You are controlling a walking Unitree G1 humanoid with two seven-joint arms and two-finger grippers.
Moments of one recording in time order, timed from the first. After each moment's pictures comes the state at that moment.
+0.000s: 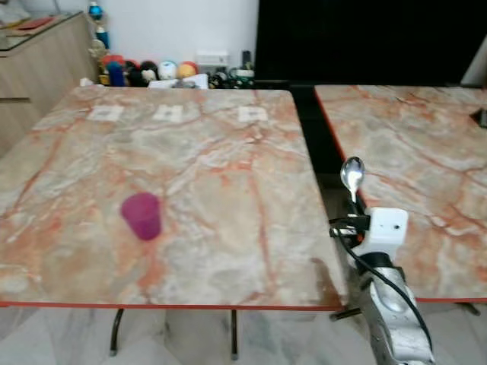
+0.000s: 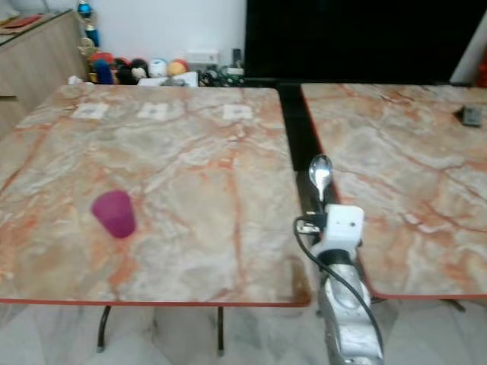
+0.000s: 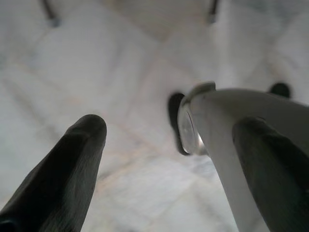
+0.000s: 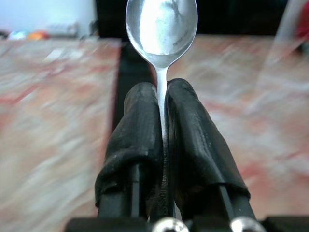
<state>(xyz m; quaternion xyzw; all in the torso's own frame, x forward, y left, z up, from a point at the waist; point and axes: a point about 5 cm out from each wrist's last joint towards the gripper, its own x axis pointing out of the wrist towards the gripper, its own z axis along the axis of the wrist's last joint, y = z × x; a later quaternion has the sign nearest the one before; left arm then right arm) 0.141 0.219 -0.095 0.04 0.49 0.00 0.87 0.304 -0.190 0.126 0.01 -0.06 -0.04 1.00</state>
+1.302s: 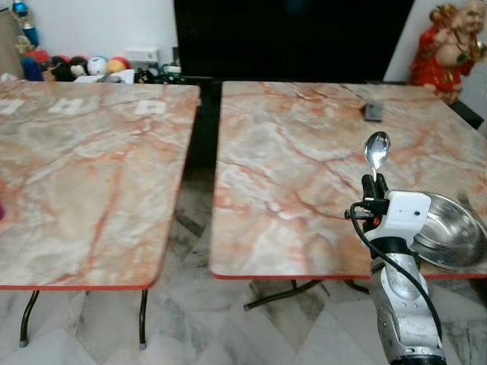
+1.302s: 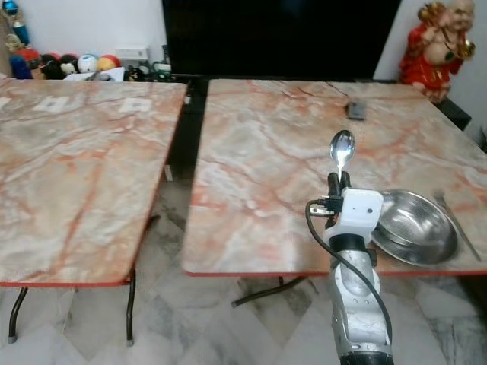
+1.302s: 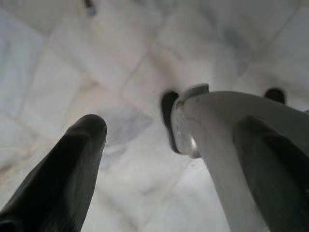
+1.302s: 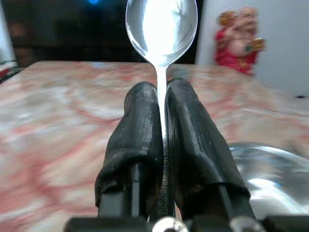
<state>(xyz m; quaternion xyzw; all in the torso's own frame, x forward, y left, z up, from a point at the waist) 0.145 0.219 -0.093 0.04 0.48 -0.01 0.87 0.309 -0.205 0.149 -0.01 -0.12 -0.08 0.99</state>
